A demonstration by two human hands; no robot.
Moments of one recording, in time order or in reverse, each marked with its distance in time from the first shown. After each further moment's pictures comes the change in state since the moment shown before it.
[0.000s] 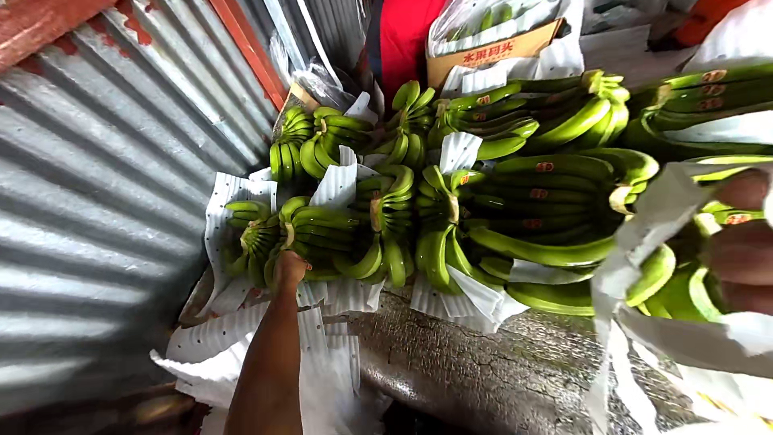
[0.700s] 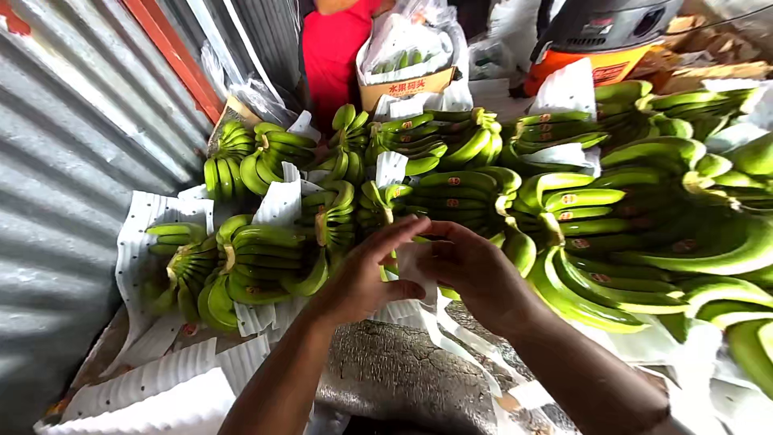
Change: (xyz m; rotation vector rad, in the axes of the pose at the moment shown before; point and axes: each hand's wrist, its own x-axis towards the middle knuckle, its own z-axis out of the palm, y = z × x) left_hand -0.223 0.153 -0.006 -0.632 -0.536 1.383; right_hand 0.002 0.062 0.036 -0.231 0.298 0.478
